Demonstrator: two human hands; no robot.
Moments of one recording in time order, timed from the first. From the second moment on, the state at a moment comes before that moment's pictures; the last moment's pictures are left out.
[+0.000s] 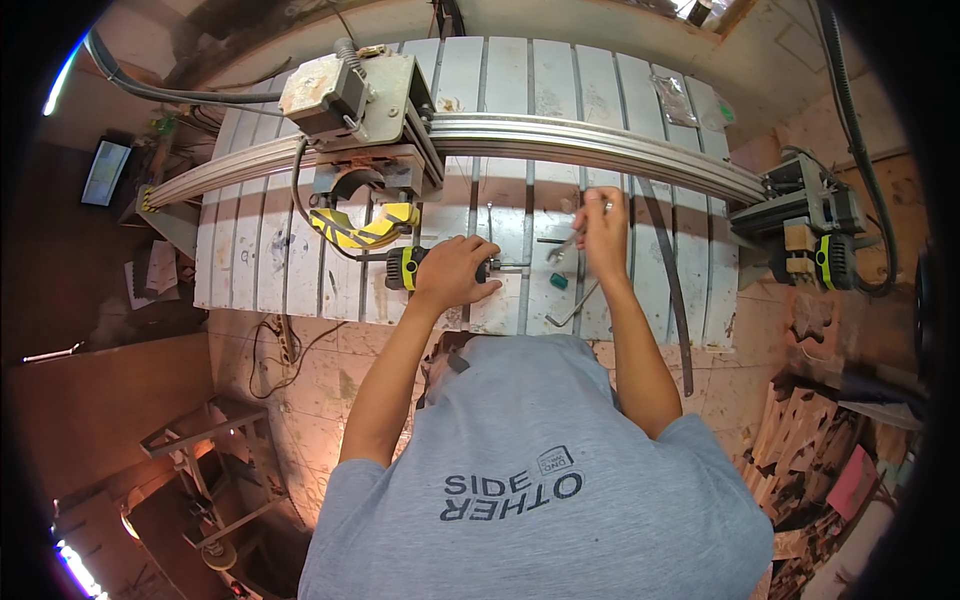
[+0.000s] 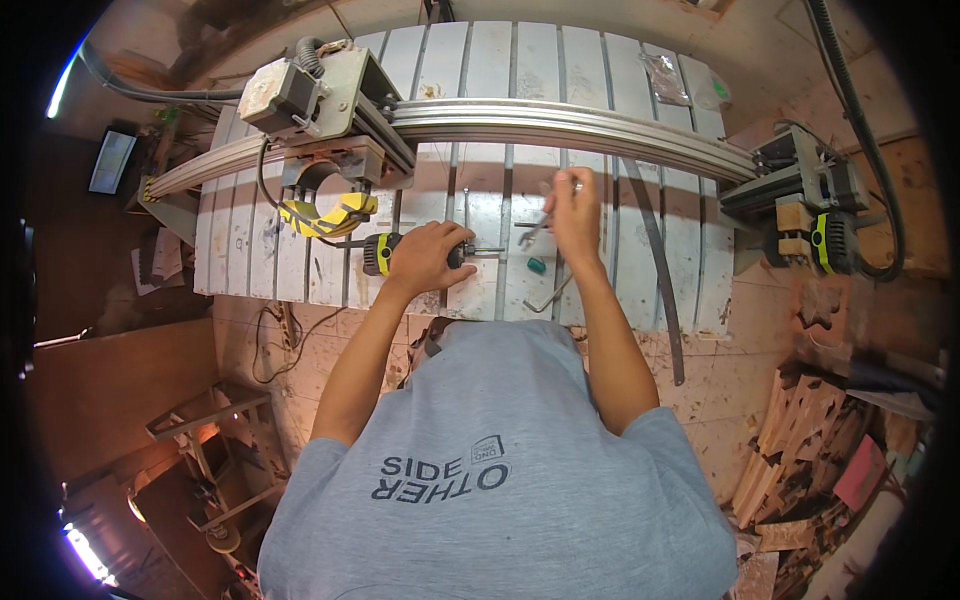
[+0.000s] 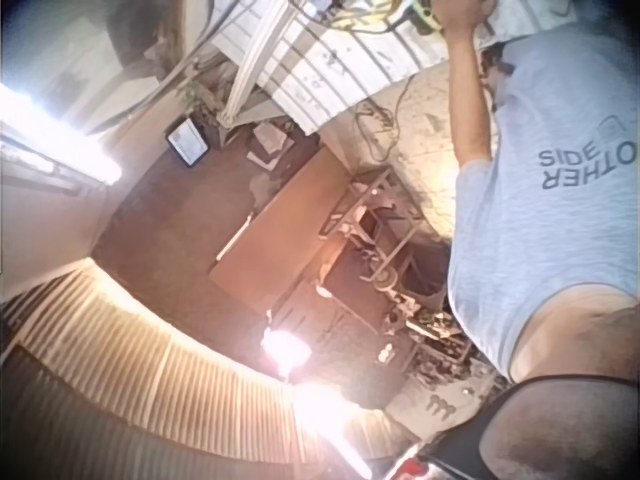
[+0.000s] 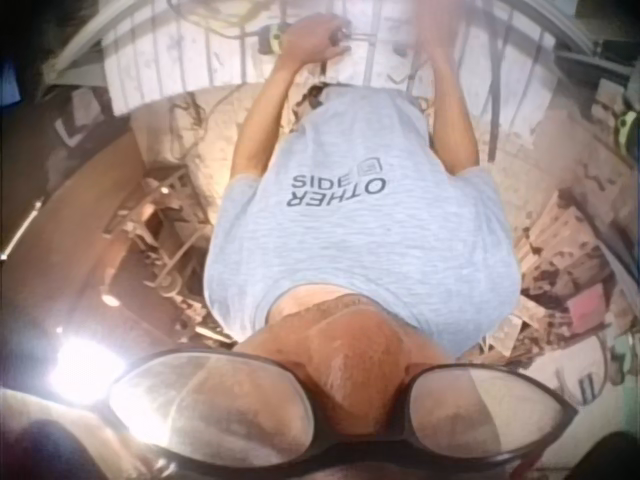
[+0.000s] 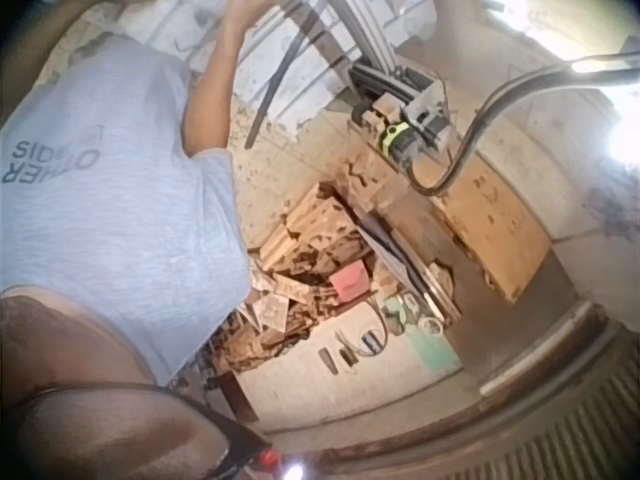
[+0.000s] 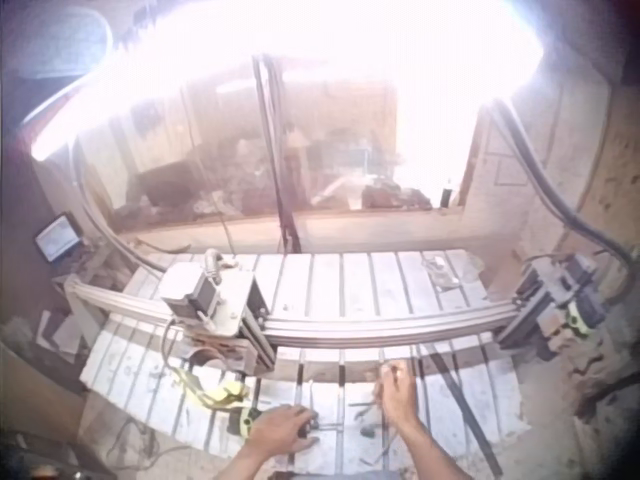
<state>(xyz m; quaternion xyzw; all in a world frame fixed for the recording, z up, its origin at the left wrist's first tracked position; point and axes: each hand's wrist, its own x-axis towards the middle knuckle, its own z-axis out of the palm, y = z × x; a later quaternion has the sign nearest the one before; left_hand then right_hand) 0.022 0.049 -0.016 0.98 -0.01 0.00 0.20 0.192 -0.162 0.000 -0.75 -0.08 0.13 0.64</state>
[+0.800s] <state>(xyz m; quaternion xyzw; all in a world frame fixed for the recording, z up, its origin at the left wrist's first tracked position) 0.019 0.047 -0.022 0.98 0.00 0.04 0.21 0.176 -0.185 -0.031 -0.90 -0.37 0.11 0.20</state>
